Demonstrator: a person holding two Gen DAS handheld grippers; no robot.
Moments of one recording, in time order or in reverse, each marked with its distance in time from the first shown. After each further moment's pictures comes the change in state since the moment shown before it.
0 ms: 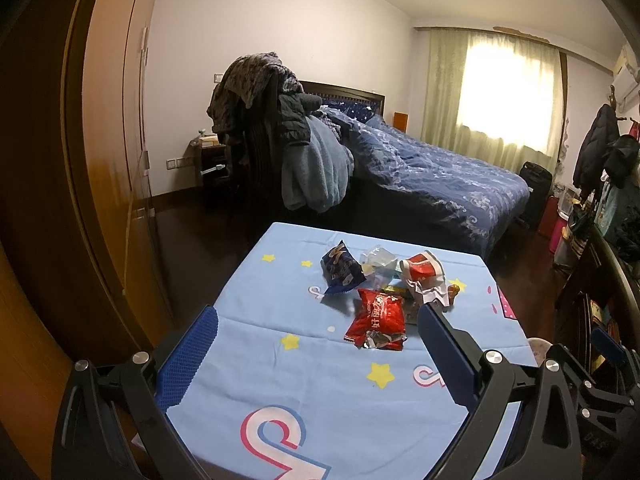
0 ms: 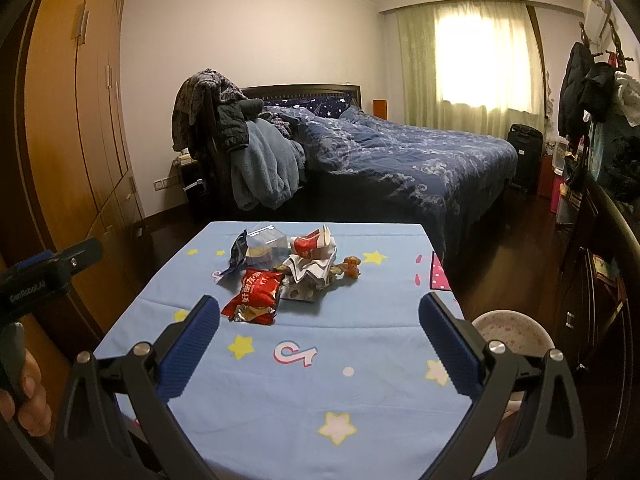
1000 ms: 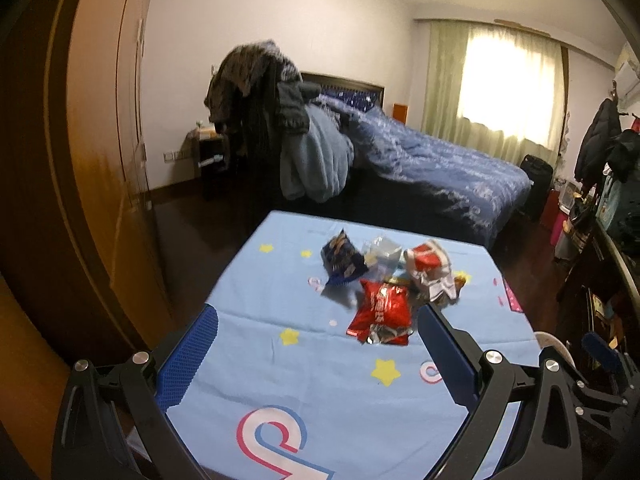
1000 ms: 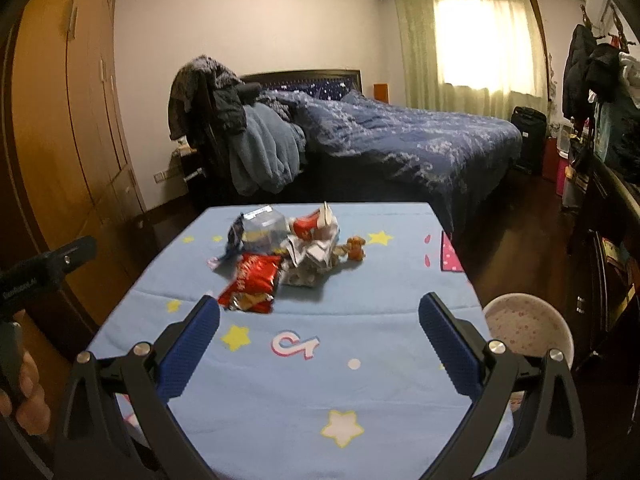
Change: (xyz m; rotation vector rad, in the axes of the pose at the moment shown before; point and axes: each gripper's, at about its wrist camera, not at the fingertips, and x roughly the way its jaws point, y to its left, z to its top) left arm 0.017 0.001 -0.005 0.004 0.013 -0.004; right arm 0.025 -0.006 -0.011 0.024 0.039 0.020
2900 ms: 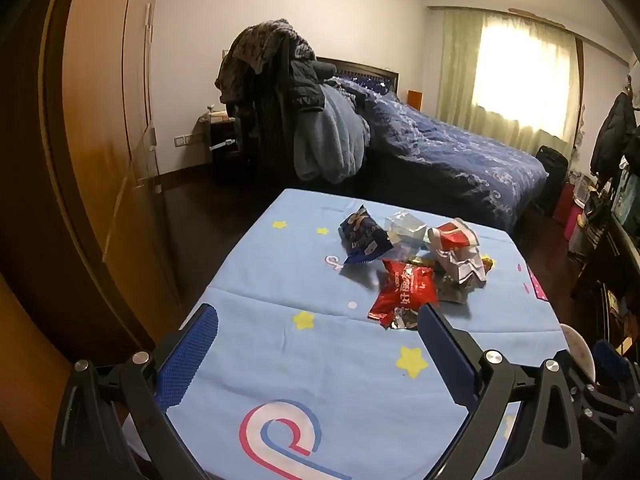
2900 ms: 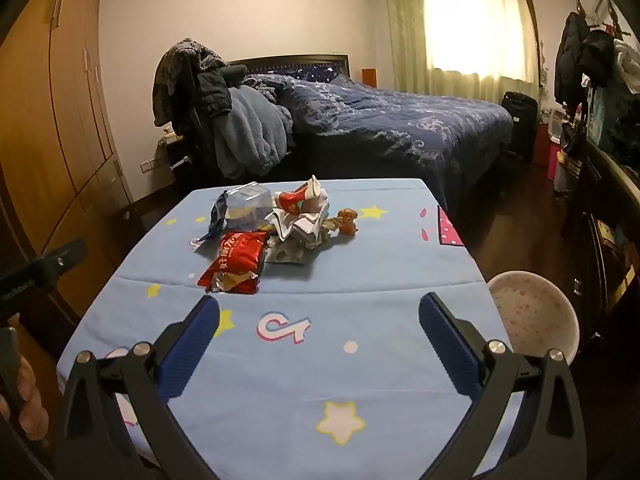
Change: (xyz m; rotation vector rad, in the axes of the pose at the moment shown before) left arm 0.034 0.004 -0.029 -0.020 0.059 0.053; right arm 0.038 -0.003 -0.024 0.024 0.056 -0.038
